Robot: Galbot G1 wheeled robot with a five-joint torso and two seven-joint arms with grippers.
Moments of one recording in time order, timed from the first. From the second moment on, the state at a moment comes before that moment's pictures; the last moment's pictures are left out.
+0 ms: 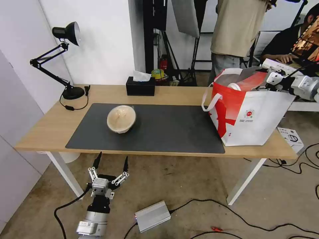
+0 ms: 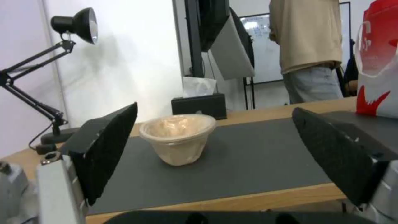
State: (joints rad) left arm 1.71 -1.53 -0.54 -2.07 0.06 -0.46 0.08; right arm -0.07 0.46 -0.24 1.23 0.11 0.14 -0.53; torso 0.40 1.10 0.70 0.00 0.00
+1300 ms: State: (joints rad) left arm 1.70 -1.52 -0.54 -2.07 0.06 -0.45 0.08; right arm -0.07 0.37 -0.19 1.41 0.18 0.12 -0.52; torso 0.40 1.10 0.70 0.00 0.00
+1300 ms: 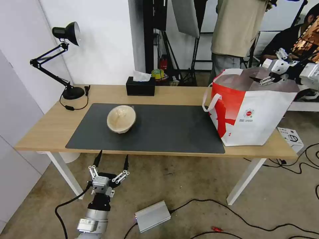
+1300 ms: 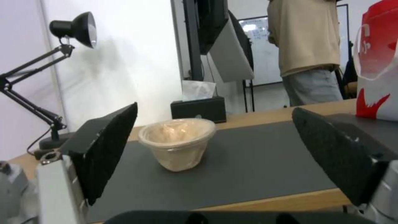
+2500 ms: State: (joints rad) left arm 1.70 -1.52 -0.56 -2.11 0.06 -0.43 0.08; right arm -0.52 0.43 0.16 1.86 0.62 0.03 0.04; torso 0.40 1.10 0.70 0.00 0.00
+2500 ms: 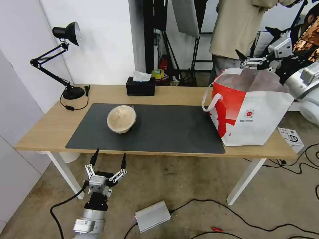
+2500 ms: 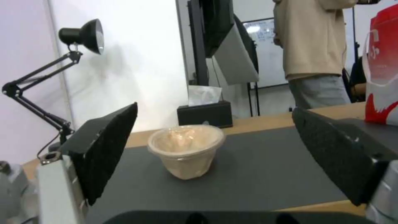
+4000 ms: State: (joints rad) left arm 1.67 -1.52 -0.55 -2.10 0.06 -0.41 0.08; right arm -1.38 0.93 0.61 2.10 0.33 0.13 0.02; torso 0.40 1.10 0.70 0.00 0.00
